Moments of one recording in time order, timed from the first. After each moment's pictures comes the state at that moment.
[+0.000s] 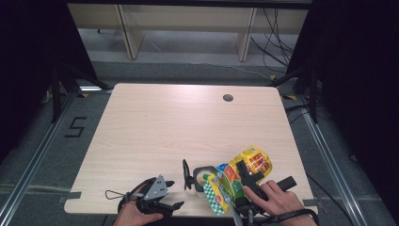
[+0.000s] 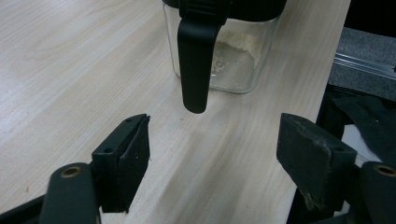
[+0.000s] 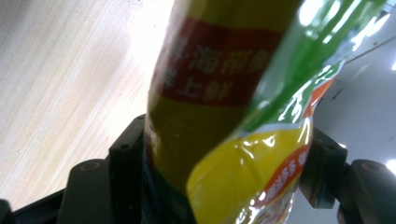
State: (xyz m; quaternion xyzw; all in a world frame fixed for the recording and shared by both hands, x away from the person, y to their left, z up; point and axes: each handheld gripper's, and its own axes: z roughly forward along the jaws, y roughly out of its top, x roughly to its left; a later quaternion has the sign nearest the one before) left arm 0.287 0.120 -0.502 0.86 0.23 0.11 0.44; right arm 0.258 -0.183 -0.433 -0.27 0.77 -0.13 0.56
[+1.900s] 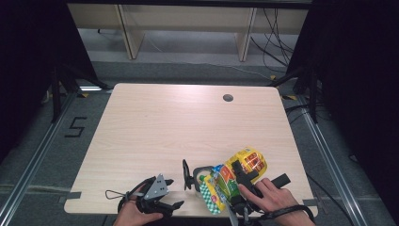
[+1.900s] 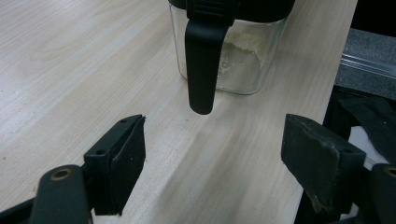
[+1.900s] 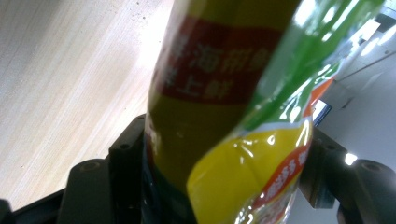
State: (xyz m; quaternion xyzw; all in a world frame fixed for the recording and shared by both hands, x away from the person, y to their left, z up) left arm 0.288 0.119 -0.502 0.86 0.24 0.12 0.44; right arm 0.261 -0.175 -0.438 -0.25 0.79 -0.11 0.55
